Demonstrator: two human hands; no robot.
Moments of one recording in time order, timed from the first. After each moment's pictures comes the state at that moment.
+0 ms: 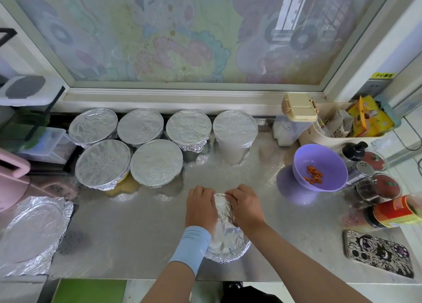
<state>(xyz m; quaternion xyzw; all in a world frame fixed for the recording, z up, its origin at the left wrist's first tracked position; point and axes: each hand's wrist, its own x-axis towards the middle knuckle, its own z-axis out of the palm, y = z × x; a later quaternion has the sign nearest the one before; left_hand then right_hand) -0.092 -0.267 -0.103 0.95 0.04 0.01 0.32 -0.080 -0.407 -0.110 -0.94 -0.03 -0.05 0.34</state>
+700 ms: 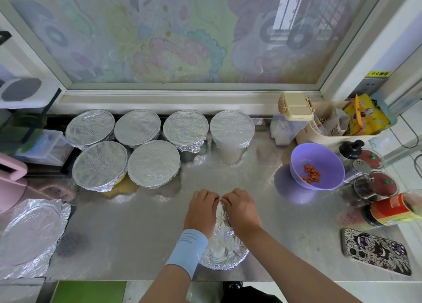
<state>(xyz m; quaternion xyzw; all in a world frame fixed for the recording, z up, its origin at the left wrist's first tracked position) -0.098 -0.266 -0.109 0.95 -0.04 0.01 0.31 -0.094 -0.405 -0.120 -0.95 -0.06 -0.08 0.30</state>
